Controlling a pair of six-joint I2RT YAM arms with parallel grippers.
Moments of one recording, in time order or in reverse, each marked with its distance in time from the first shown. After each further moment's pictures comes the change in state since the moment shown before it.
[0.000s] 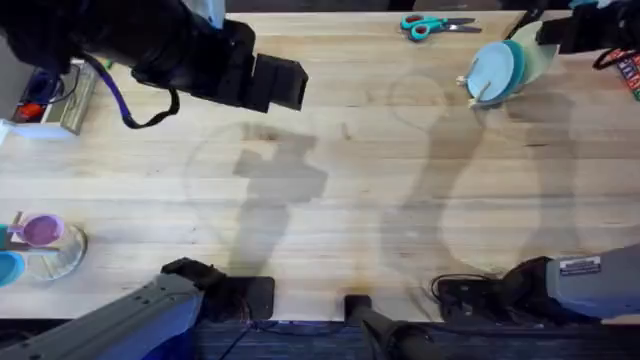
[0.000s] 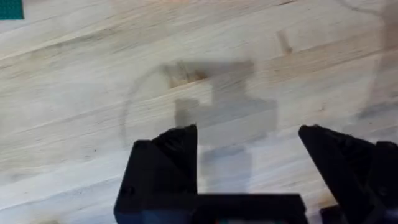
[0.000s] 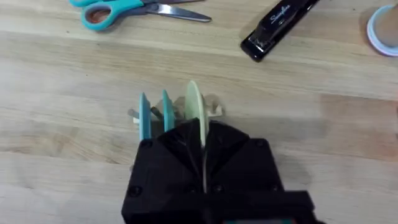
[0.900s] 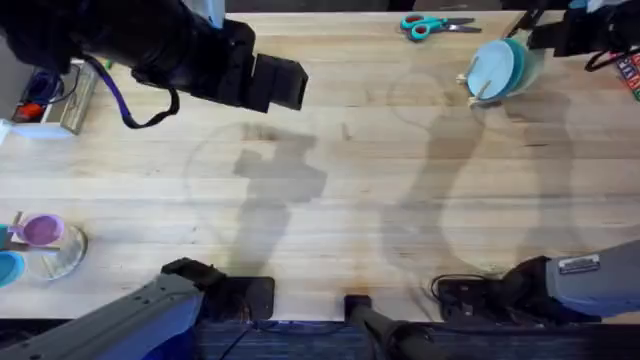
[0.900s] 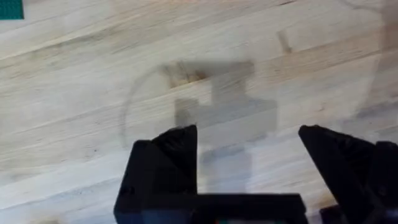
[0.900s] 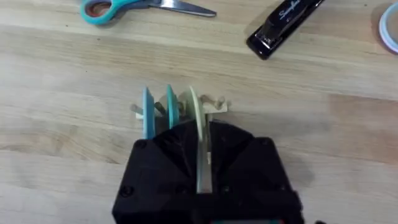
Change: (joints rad) left arm 0.000 0.000 0.000 0.000 0.000 0.000; right arm 0.015 0.027 0.000 0.004 0.007 0.000
